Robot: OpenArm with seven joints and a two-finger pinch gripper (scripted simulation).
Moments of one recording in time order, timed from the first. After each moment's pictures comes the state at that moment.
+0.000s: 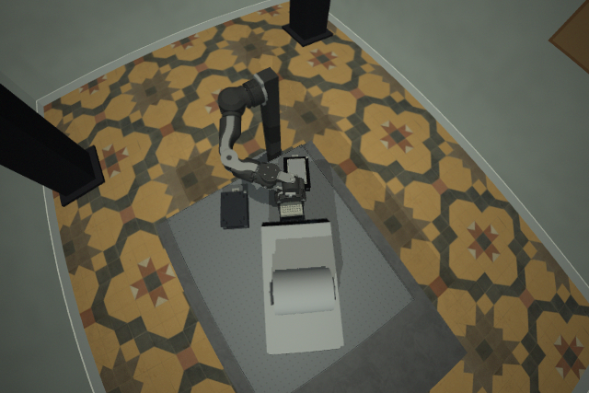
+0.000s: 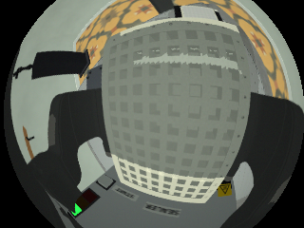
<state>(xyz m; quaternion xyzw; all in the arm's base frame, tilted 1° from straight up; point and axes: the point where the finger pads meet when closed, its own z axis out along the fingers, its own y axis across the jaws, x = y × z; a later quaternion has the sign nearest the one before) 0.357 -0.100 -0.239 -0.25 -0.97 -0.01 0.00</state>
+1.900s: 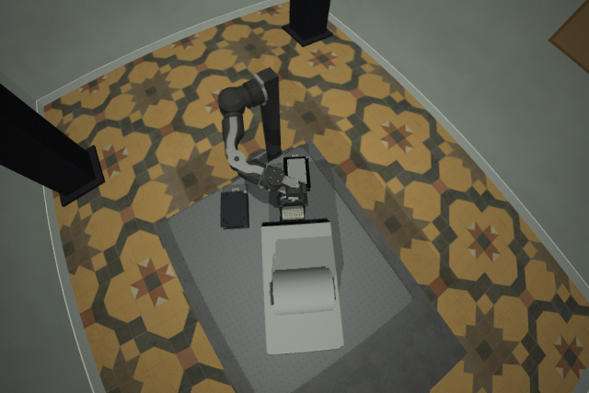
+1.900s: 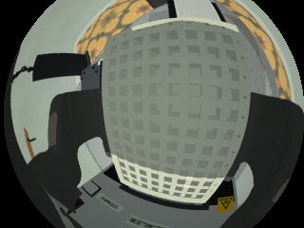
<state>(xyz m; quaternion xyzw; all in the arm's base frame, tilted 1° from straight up) 0.365 -0.096 -0.271 -0.26 -0.97 0.00 0.01</state>
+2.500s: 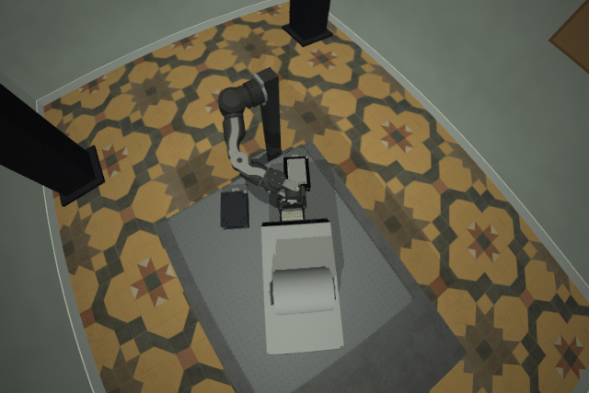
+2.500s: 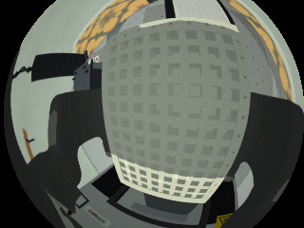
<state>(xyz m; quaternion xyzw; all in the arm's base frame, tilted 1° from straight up) 0.363 -0.097 -0.303 -0.26 -0.97 0.00 0.01</state>
